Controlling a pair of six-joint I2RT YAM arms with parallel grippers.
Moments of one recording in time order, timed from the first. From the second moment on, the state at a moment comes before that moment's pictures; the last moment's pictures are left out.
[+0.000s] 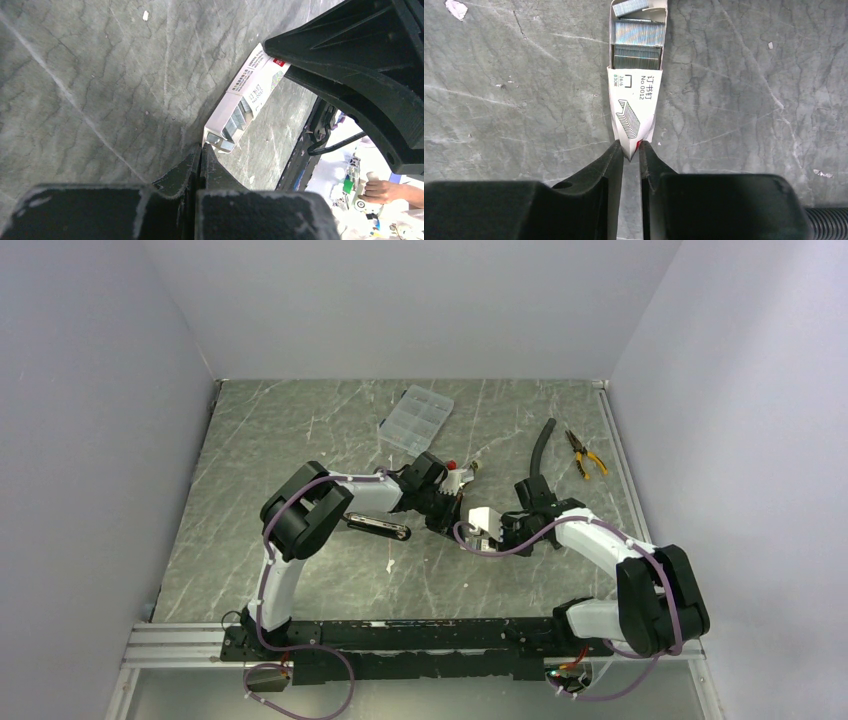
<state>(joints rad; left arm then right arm) -0.78 2.10 1.27 -0.07 0.69 -0.41 0.31 1.29 0.59 -0.56 -0.41 -1.10</state>
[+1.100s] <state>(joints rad) -0.77 2.09 1.26 -0.08 0.69 -0.43 0.30 1.27 0.59 -0.59 -0.46 -0.99</state>
